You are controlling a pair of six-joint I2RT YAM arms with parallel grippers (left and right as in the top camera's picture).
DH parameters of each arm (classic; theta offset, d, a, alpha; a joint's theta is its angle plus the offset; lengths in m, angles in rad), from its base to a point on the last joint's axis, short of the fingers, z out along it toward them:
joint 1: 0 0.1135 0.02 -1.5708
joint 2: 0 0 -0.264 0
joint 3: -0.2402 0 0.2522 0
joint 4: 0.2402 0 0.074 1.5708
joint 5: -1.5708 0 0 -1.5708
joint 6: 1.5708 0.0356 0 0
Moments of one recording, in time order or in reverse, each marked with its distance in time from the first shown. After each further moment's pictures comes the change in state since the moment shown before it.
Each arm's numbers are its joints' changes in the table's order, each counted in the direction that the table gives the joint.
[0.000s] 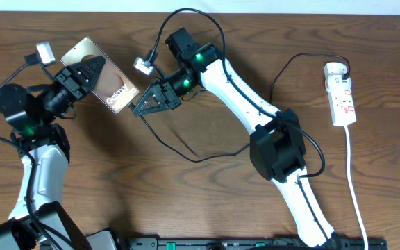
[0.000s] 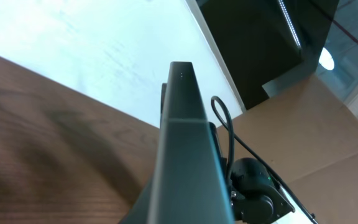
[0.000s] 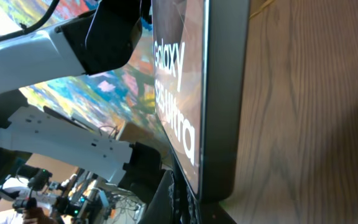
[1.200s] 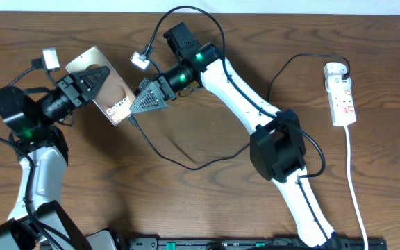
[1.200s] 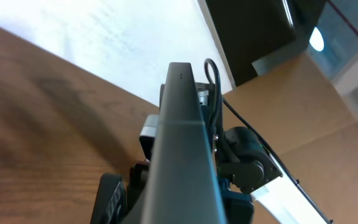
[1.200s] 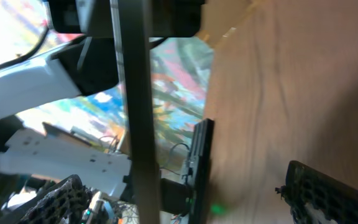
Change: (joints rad) left arm 0.039 0.000 0.015 0.040 -0.143 0.006; right arm 0.000 0.000 -0.004 -0.125 -0.053 0.219
